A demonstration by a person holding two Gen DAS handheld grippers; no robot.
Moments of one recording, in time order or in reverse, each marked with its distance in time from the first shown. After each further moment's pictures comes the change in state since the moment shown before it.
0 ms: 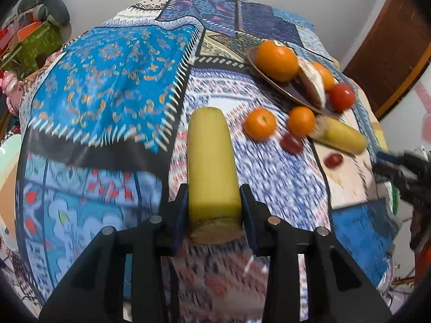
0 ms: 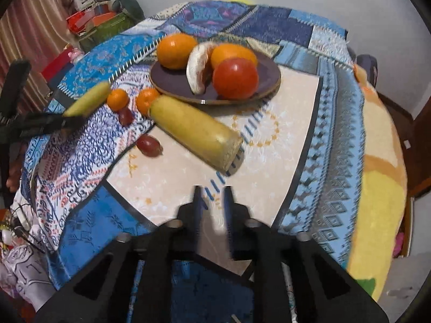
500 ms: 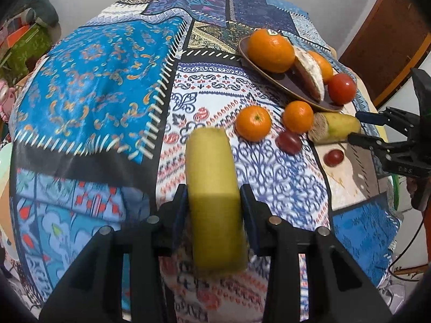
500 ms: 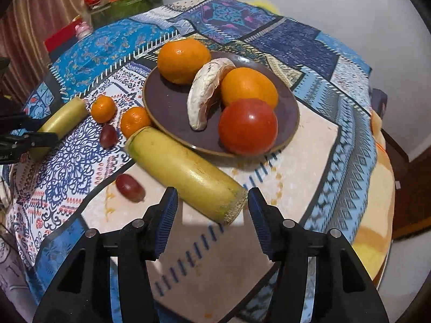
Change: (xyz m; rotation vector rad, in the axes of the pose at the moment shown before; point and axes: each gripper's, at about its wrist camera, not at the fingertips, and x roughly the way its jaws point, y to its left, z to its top) left arm 0.019 -0.010 0.020 0.043 0.058 -0.006; right arm 0.048 0.007 0.055 -0.216 0.080 -0.001
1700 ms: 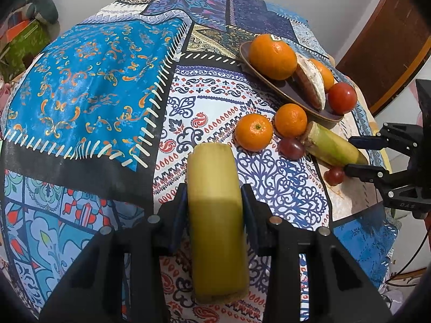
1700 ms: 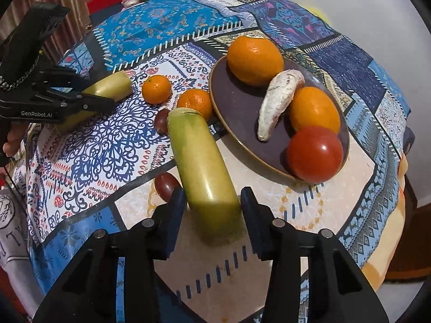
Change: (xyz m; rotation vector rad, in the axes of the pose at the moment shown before) left arm 0.005 0.004 -0.001 -0.029 -0.034 -0.042; right arm 0.000 0.042 0.004 -0.178 0.045 0.083
